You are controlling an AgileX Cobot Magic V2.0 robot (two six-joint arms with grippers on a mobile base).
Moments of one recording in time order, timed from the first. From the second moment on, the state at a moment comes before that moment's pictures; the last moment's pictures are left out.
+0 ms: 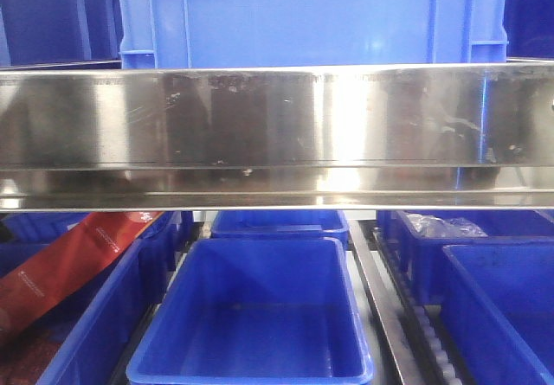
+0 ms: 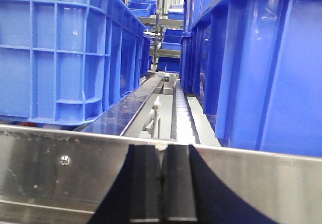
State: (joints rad) left arm -0.03 0.00 0.00 0.10 0.04 -0.11; right arm -0.05 0.00 0.00 0.02 0.01 -0.04
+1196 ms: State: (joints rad) left arm -0.05 0.00 0.00 0.04 -0.01 -0.01; right arm -0.05 0.00 0.00 0.02 0.01 -0.04
